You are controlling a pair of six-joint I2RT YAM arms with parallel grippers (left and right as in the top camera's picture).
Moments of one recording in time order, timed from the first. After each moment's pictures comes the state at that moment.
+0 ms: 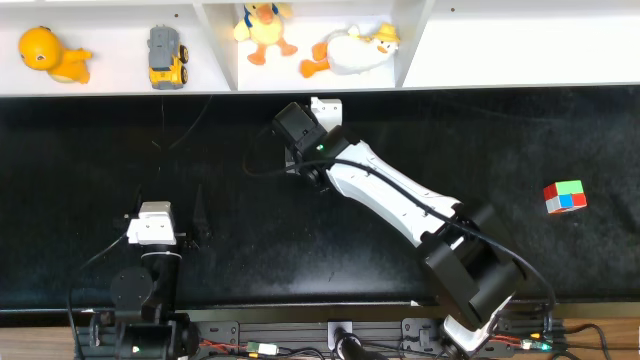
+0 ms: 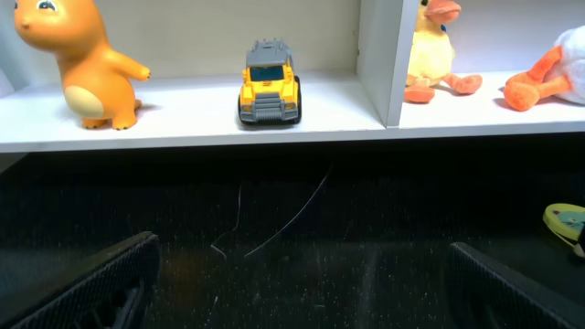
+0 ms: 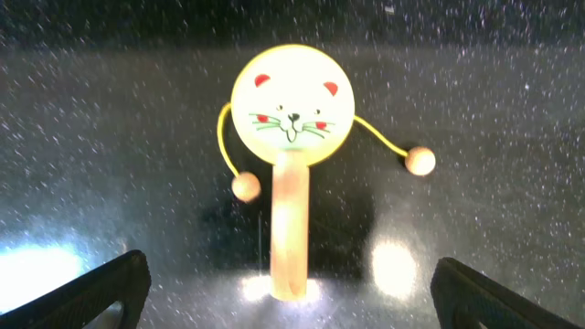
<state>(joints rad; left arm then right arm) -0.01 0.01 0.01 -0.08 -0.01 0.04 0.74 1.89 1.34 -0.72 0.29 0.72</state>
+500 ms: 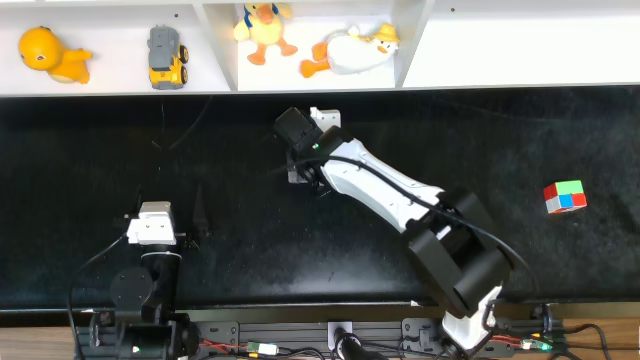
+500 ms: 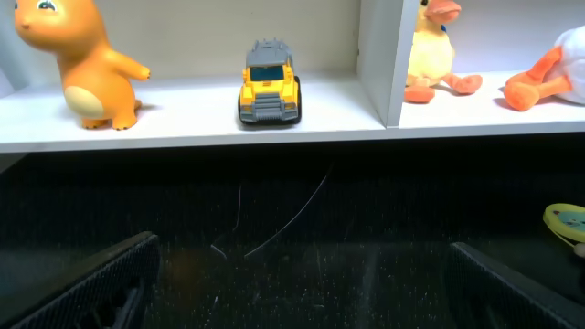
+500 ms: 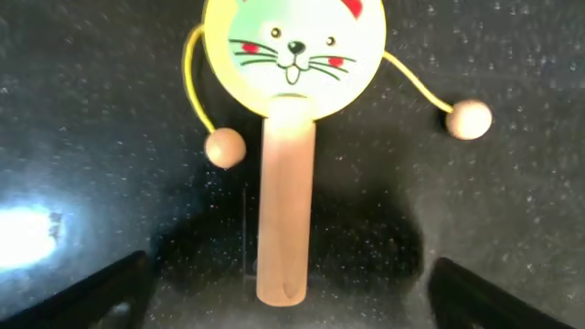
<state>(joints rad) -0.01 0.01 0.01 -0.08 -0.01 0.04 0.73 1.96 1.34 -0.75 0.24 0.69</state>
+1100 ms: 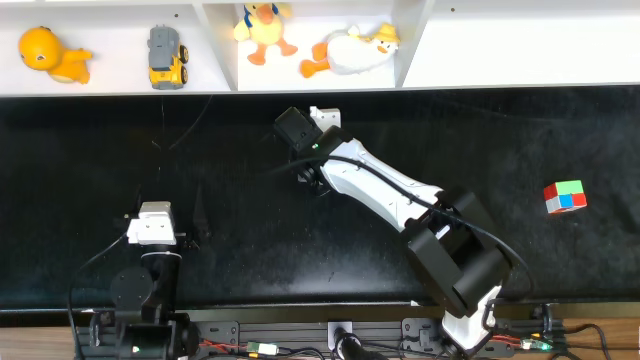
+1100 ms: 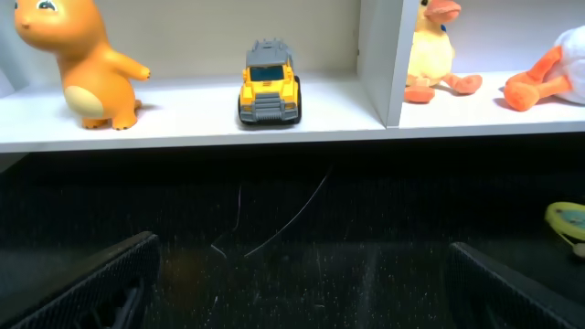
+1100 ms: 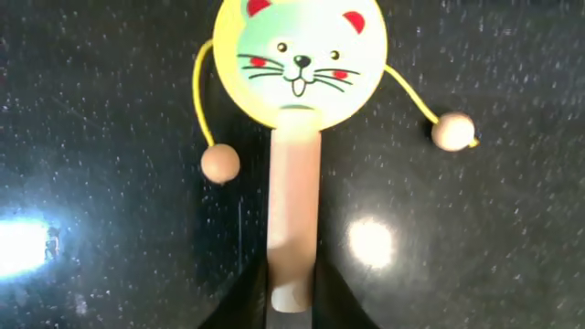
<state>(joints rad) -0.01 0.01 0.01 -0.08 -0.01 0.04 0.73 1.96 1.34 -0.73 0.27 0.69</state>
